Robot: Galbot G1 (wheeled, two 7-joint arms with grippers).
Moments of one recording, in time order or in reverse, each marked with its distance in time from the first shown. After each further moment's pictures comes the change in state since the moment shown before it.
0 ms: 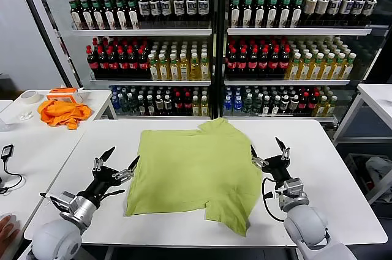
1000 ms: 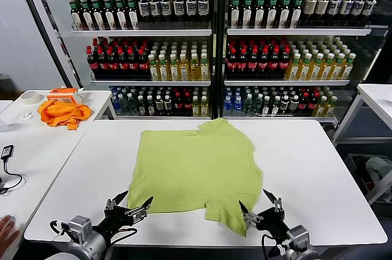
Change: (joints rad) left arm 0.229 -0.004 0.010 -0.245 -0.164 0.371 -0.218; right arm -0.418 -0.104 0.024 0.251 0.082 -0.132 -0.008
